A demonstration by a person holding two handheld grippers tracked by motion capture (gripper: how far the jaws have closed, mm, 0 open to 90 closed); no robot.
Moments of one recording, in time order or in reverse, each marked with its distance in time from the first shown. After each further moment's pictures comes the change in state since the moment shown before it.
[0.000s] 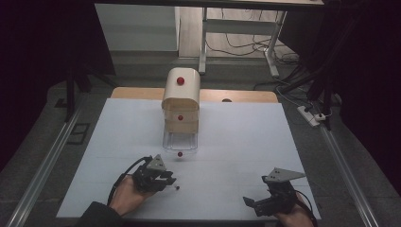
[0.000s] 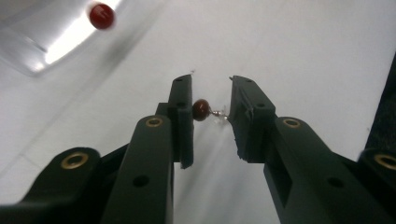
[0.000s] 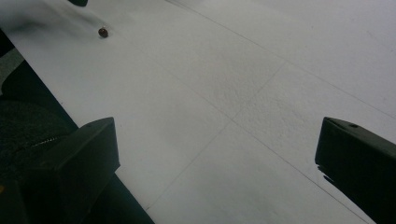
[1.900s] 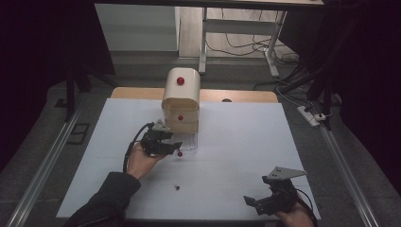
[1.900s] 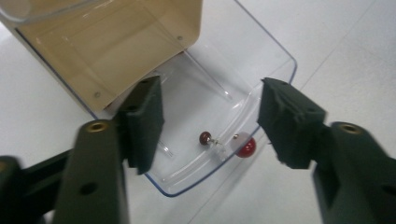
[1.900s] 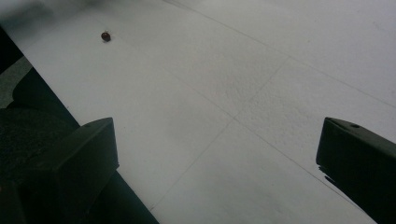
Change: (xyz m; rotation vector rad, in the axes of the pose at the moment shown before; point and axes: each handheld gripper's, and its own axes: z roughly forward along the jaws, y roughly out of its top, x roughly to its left) left arm 0.074 0.057 0.018 -0.131 0.142 -0.126; right arm -0.005 0.000 0.001 0.003 0.033 0.046
